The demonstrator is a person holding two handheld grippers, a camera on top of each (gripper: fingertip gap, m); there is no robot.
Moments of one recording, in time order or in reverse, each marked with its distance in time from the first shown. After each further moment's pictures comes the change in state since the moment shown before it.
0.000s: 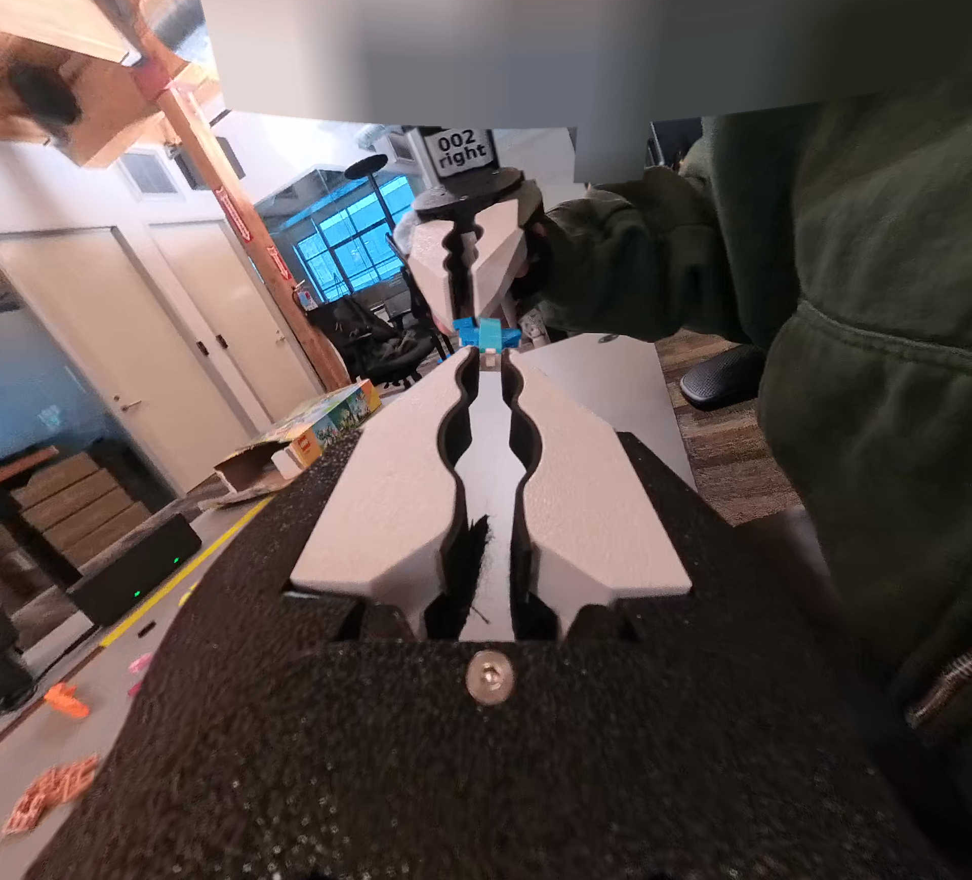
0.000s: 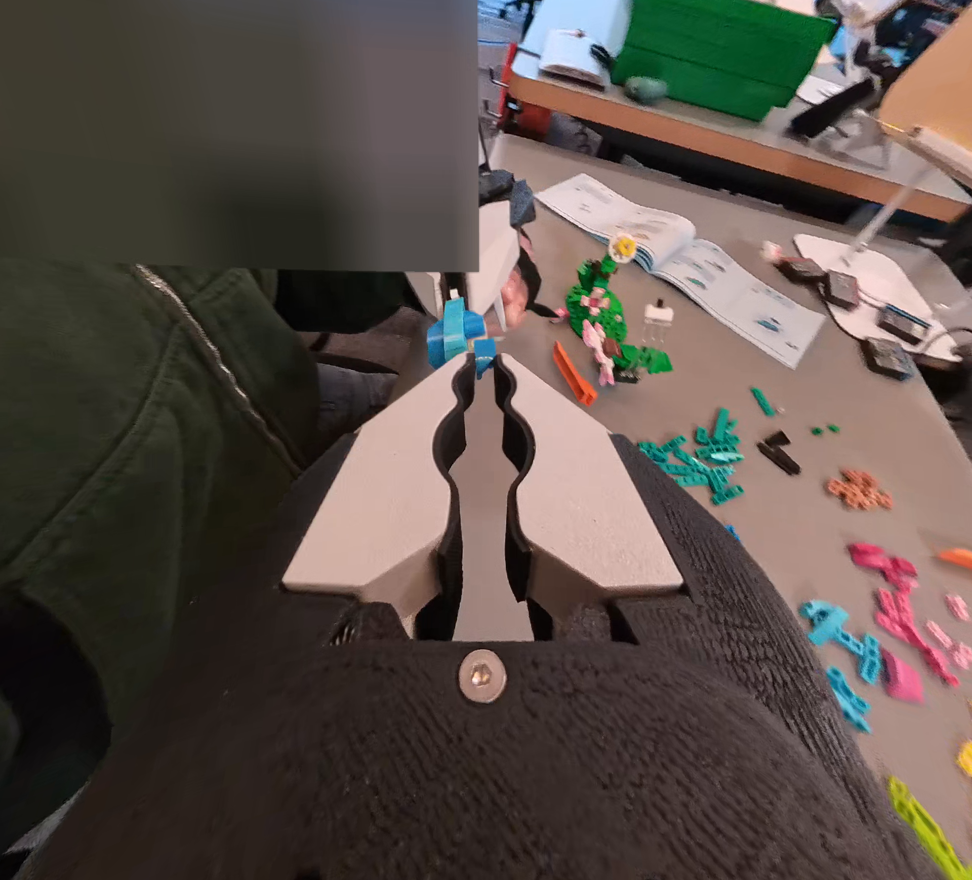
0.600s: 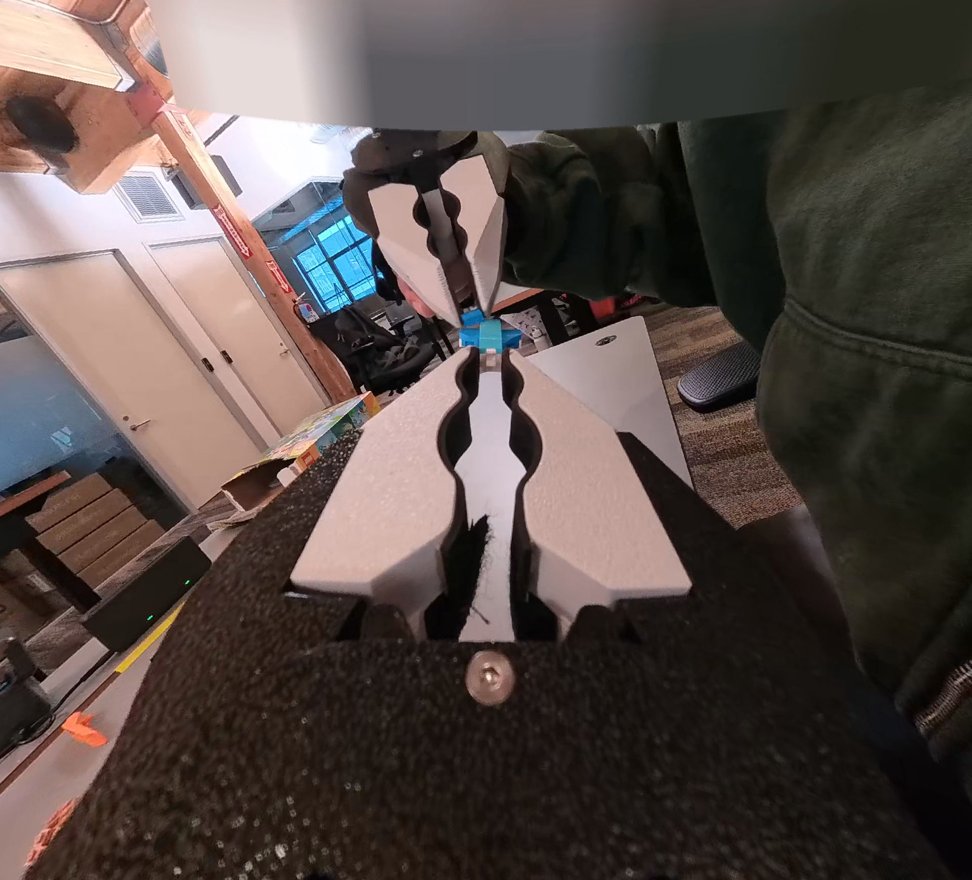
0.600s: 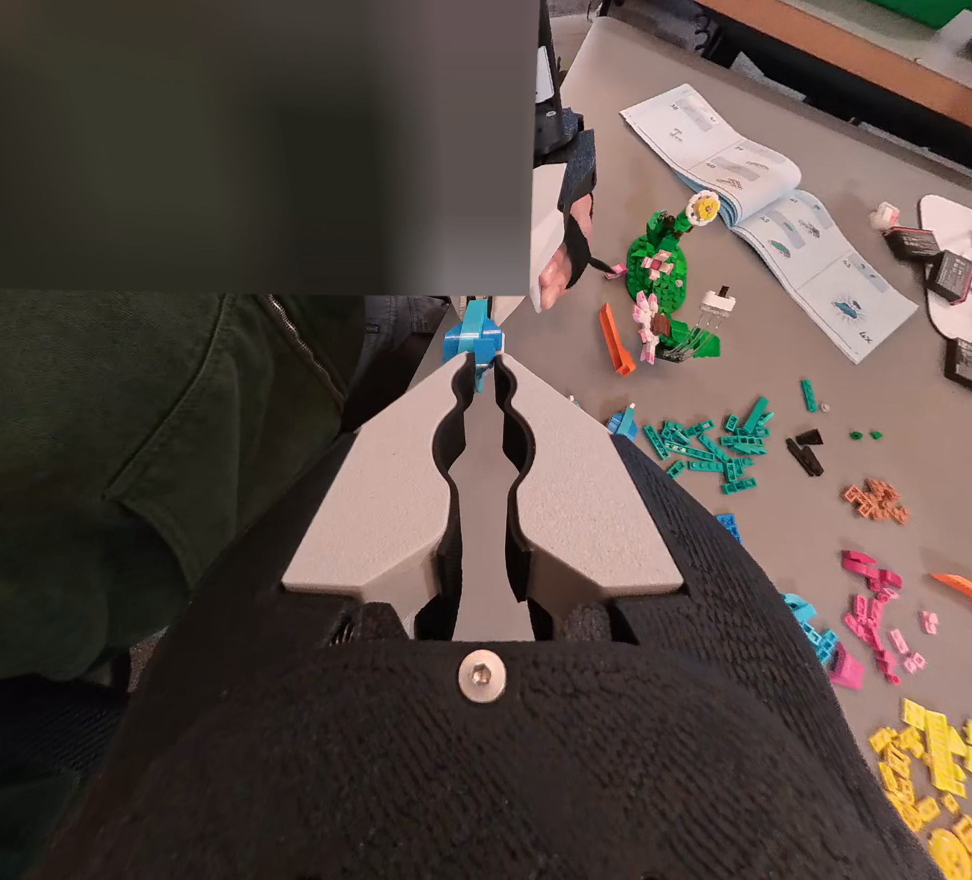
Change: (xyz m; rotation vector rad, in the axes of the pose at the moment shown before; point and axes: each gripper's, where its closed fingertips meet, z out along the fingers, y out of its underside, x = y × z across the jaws) left arm 0.007 -0.010 0.005 0.004 0.016 0.047; right arm -0.017 -0.012 0.001 -0.244 -0.168 -0.080
